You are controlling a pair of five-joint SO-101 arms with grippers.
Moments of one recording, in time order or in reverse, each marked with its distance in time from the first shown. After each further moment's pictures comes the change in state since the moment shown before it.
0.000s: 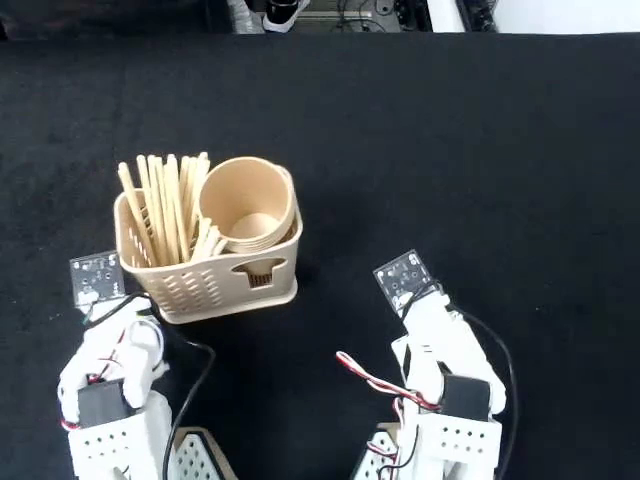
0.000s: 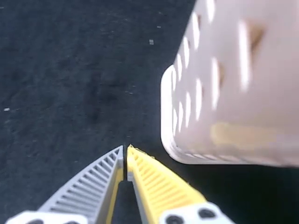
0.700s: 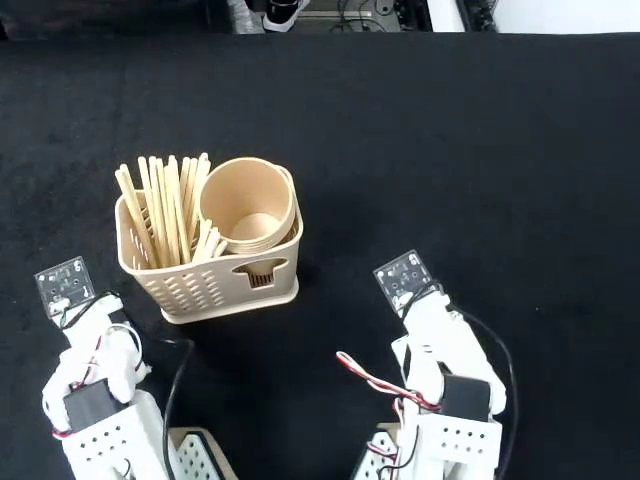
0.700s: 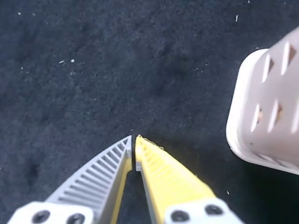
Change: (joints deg) left arm -13.5 0.3 0.2 0.4 0.4; right arm 0.0 0.0 0.0 0.0 0.0
